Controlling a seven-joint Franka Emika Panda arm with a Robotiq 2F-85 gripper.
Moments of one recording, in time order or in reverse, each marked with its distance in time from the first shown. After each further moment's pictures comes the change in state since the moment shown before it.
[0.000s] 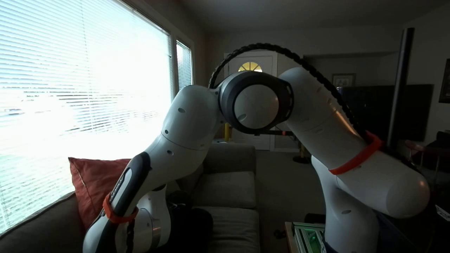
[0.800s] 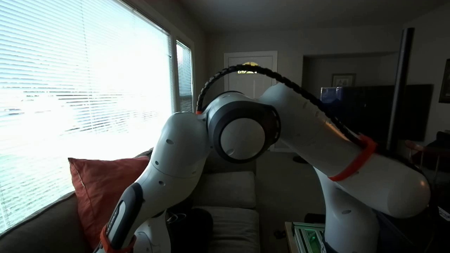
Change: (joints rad) arm 0.017 0.158 -0.010 0.085 0.009 0.125 0.015
